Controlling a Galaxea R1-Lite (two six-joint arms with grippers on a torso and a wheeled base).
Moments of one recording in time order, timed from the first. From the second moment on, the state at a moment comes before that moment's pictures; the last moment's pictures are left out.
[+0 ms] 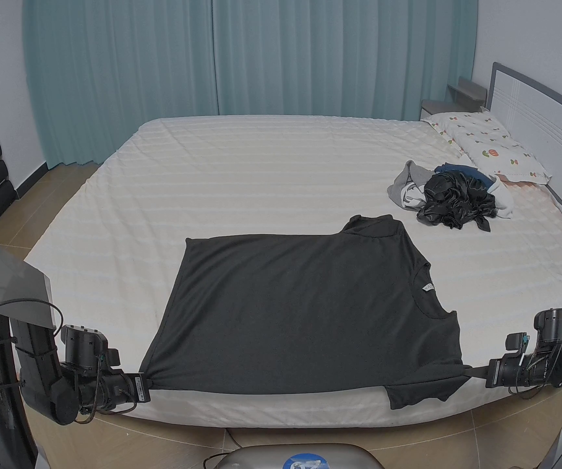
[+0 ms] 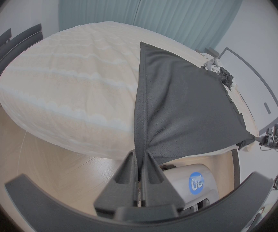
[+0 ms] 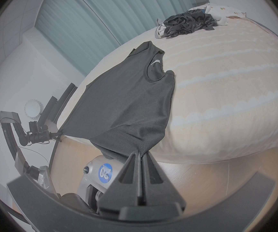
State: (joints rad) left arm -0.07 2.24 -0.16 -1.23 -0.16 -0.23; right arm -0.26 2.15 -0.17 -1.06 0.63 -0.05
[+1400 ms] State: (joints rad) left arm -0.08 2.23 -0.12 -1.26 -0.16 -0.21; right arm -0.31 2.15 -0.17 -1.06 0.63 -0.18
